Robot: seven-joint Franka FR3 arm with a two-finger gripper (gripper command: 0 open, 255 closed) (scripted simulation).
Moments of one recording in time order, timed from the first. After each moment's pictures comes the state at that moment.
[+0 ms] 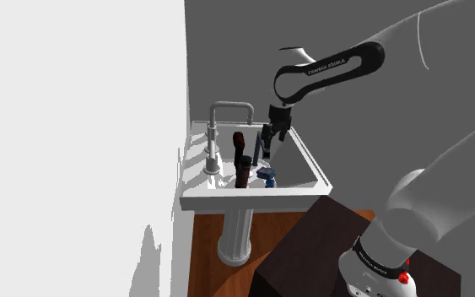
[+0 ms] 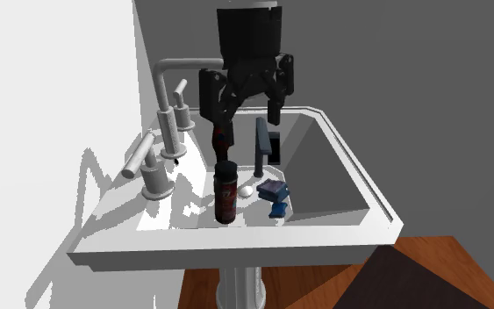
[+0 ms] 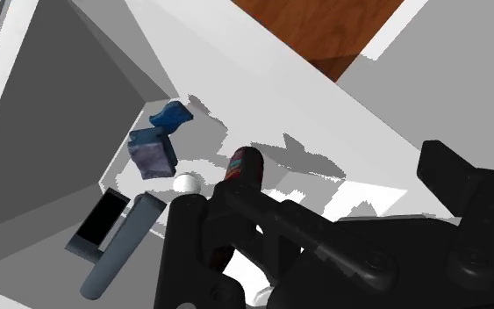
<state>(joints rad) -0.06 -0.25 -0.04 -2.38 -0.02 2.08 -0.06</state>
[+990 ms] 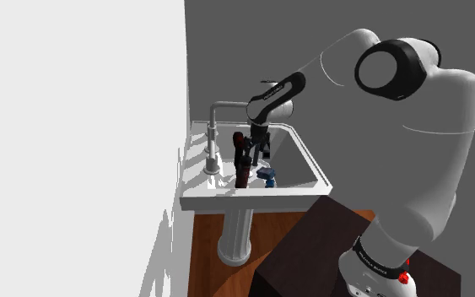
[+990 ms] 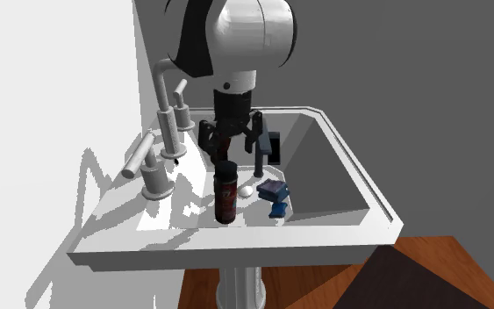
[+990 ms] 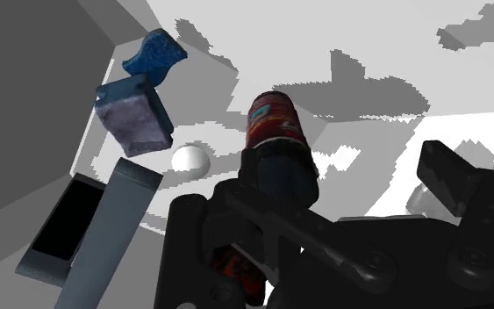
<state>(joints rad) -0.12 0.31 -0.08 -2.08 0.12 2.38 -0.14</state>
